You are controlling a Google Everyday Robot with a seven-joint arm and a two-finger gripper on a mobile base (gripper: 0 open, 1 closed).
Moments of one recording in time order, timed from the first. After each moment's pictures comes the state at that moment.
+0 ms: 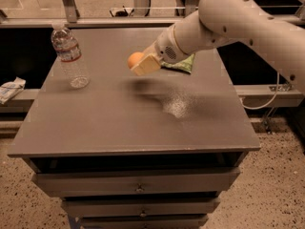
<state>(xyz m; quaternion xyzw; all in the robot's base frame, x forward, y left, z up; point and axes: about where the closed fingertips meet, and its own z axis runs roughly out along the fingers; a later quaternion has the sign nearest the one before) 0.644 0.004 0.897 -0.50 0.75 0.19 0.39</state>
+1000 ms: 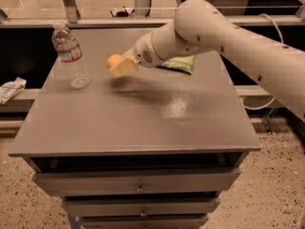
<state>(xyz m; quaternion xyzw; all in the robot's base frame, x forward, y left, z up) 0.660 0.065 0.881 -0.47 0.74 0.25 0.40</state>
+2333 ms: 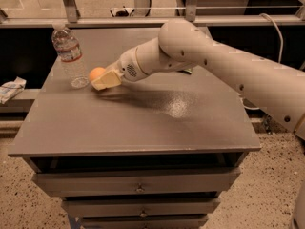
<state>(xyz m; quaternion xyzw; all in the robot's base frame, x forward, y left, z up) 0.636 0.120 0.851 -0.47 0.73 0.32 0.39</state>
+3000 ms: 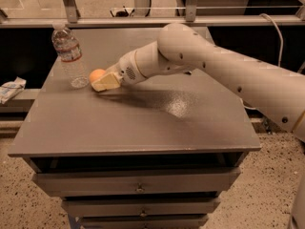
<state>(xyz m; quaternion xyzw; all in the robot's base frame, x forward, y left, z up) 0.634 0.124 0.844 -0.47 0.73 0.33 0.38</state>
